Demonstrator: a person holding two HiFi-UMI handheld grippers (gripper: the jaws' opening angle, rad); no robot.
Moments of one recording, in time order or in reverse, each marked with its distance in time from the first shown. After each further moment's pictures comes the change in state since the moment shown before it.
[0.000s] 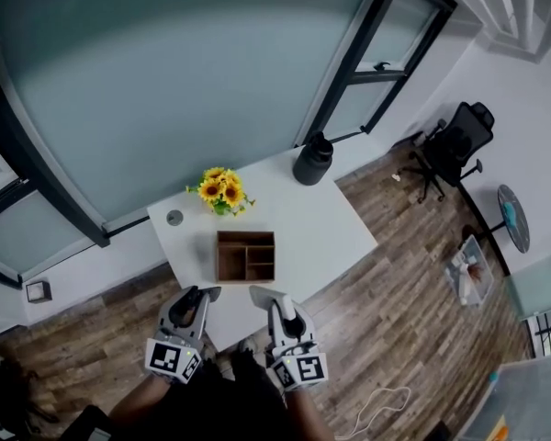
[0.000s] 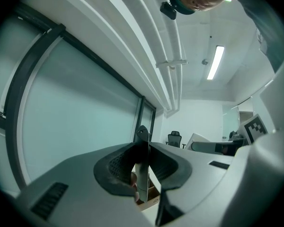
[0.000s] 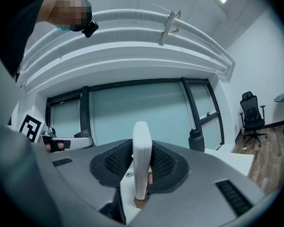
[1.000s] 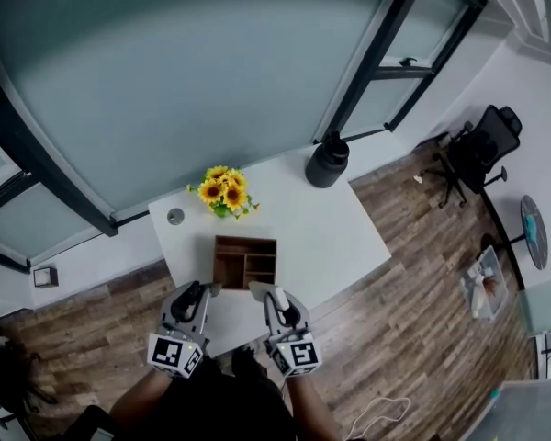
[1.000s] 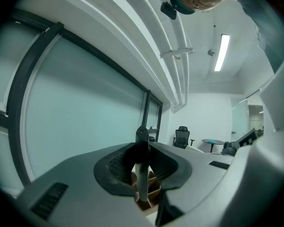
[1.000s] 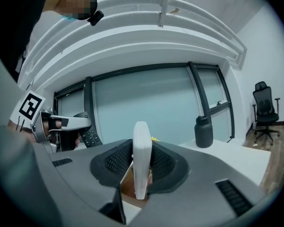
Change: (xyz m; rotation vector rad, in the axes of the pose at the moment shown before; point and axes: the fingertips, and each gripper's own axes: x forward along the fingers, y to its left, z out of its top) left arm 0.064 0.007 -0.029 0.018 0.041 0.090; right arm 0.067 -0.064 -0.062 -0.048 0.103 0.127
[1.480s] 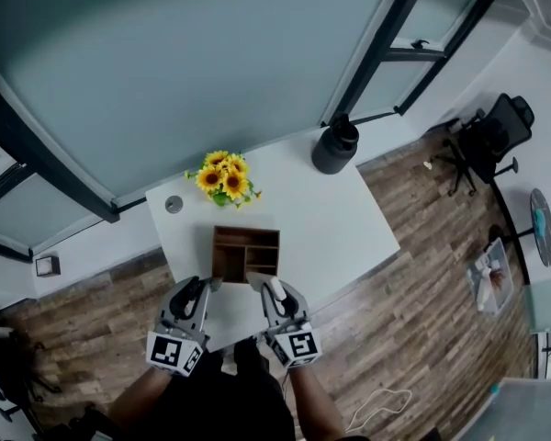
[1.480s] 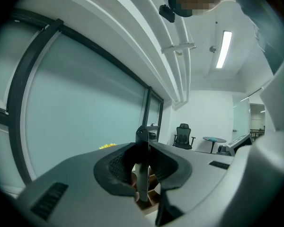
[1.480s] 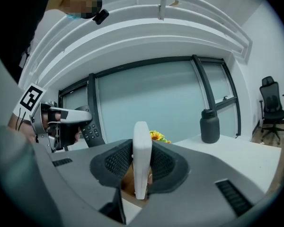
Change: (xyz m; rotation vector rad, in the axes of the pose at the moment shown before) left arm 0.015 0.001 -0.019 0.000 0.037 0.015; right arm 0.025 -0.005 -0.025 0.016 0.091 0.071
